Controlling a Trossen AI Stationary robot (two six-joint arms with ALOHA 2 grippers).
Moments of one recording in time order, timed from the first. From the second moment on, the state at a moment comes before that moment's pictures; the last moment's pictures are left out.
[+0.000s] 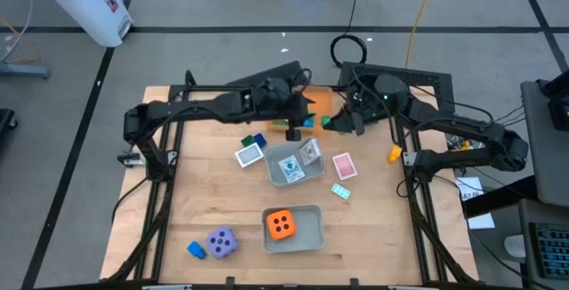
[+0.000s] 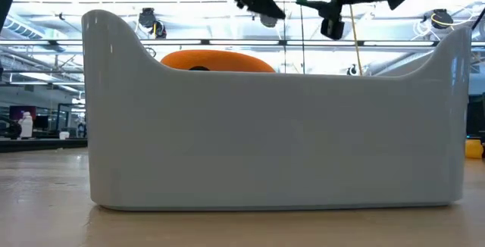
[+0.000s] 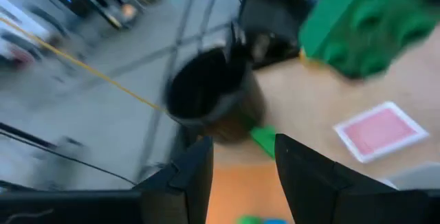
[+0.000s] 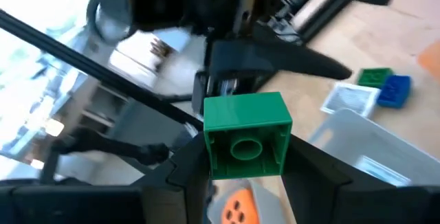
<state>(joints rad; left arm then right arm) 0.19 1.75 1.58 -0.23 -0.12 0.51 -0.47 1.07 0.84 0.06 -0.69 0.79</state>
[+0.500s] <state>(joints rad) 0.09 1.75 1.58 -0.13 -0.14 0.55 -0.54 1.07 0.62 0.53 -0.76 1.06</state>
